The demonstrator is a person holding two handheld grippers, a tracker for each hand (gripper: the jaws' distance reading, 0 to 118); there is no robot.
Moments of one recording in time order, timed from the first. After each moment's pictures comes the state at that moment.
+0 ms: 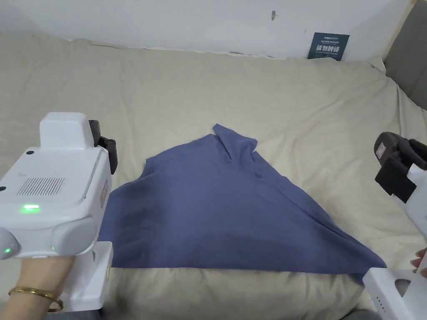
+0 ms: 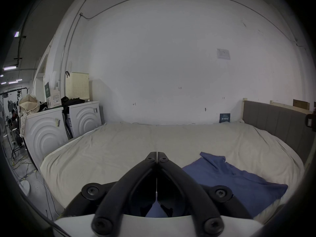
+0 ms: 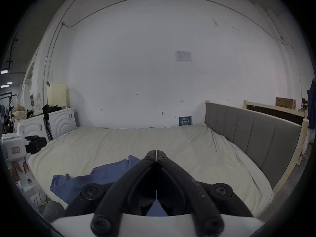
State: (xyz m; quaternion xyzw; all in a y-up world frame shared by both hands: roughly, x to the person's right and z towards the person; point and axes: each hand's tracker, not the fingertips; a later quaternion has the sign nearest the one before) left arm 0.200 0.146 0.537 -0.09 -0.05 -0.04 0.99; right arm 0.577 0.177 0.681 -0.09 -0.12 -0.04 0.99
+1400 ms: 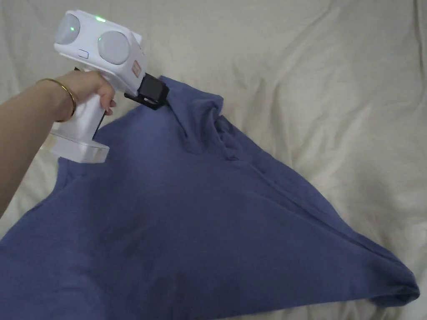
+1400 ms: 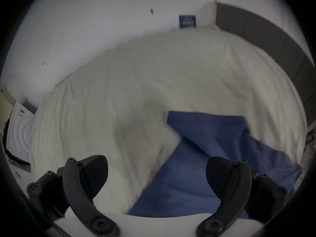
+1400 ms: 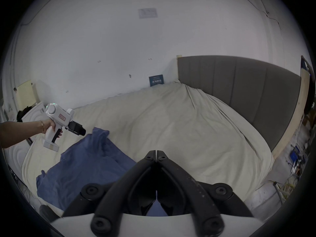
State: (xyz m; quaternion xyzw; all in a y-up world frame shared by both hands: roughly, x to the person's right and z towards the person) left arm 0.445 0.004 0.135 -0.47 -0.24 -0.25 0.81; right arm 0.673 0.086 0.626 -0.25 -0.24 -0.13 0.93
